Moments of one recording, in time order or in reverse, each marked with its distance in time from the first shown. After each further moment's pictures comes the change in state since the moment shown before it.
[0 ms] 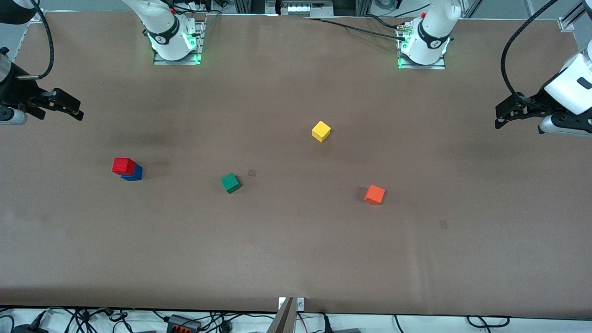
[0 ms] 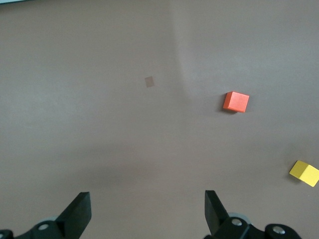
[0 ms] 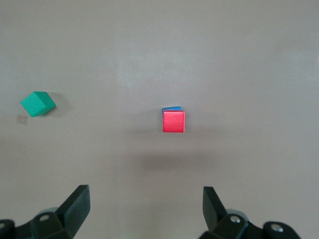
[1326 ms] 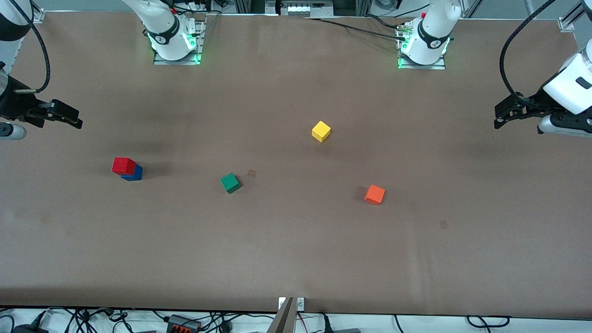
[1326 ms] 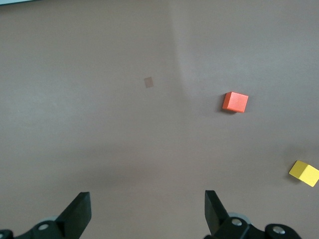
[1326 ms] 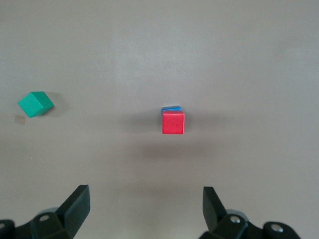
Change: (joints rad) left arm -0.001 0.000 -0.002 0.000 0.000 0.002 0.000; right arm 0.001 0.100 -0.004 0.115 0.000 -0.068 0.000
